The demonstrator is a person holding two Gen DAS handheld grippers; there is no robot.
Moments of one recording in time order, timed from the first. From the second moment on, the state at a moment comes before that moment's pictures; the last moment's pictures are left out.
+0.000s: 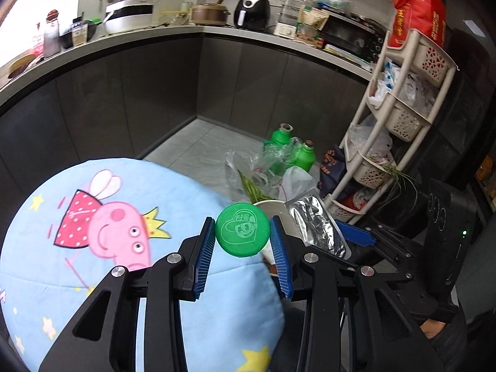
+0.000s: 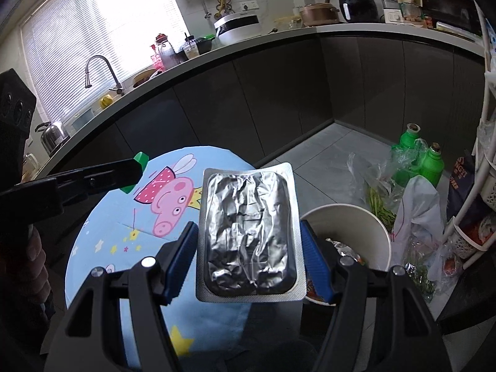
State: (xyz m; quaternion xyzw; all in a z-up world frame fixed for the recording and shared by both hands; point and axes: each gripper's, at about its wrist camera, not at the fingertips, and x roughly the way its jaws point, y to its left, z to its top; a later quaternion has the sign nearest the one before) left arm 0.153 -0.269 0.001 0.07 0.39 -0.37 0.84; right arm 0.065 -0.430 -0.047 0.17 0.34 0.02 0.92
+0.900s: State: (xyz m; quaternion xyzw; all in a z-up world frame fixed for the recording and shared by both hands) left arm 0.199 -0.407 -0.092 0.13 0.47 -0.42 0.77; right arm 0.091 -0.519 -0.154 0.20 0.41 -0.05 0.89
